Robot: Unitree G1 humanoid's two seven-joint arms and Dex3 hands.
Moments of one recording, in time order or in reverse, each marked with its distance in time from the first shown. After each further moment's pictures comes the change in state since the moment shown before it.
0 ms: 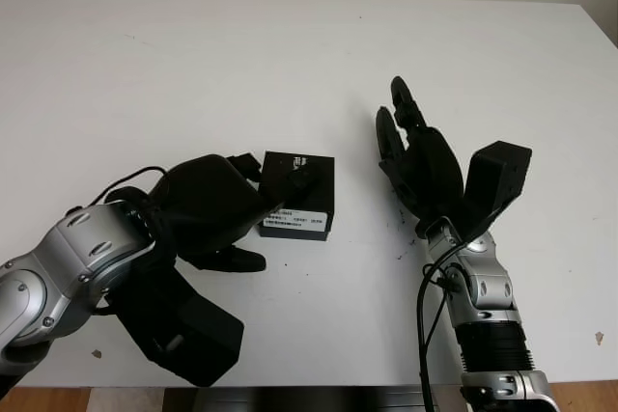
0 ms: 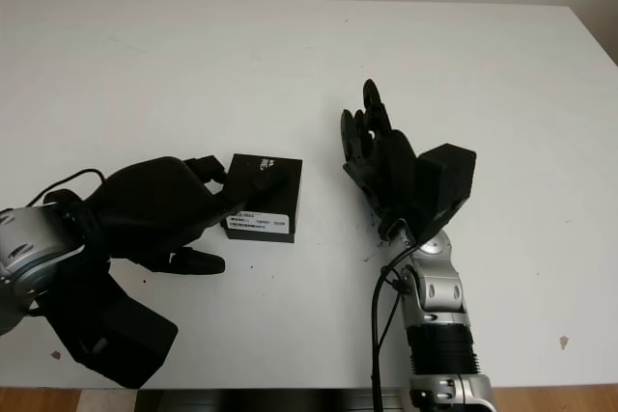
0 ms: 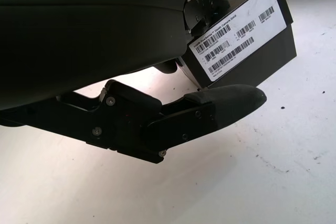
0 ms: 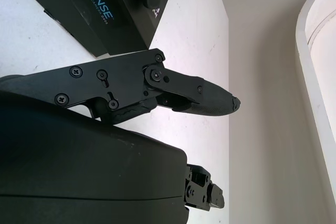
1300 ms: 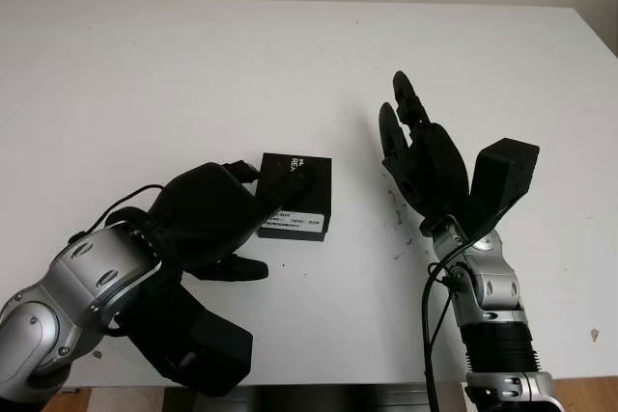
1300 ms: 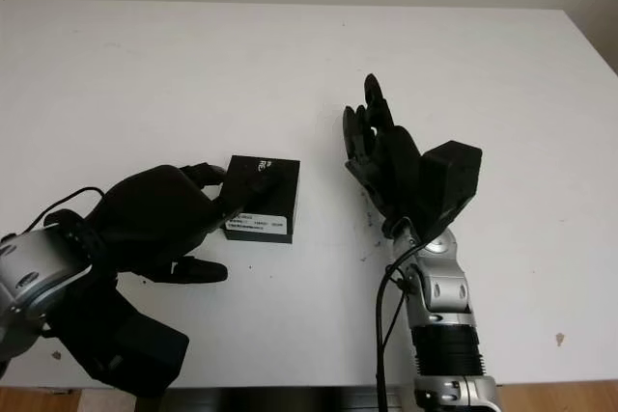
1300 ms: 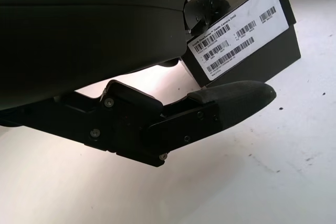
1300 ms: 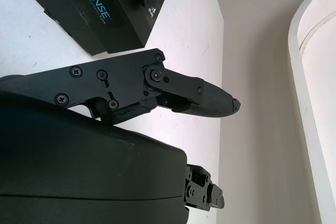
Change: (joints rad) left arm 0.187 -0.161 0.112 -0.056 0.180 -0.030 -0.018; right arm 0.004 -0.019 0.000 -0.037 0.000 0.014 0.017
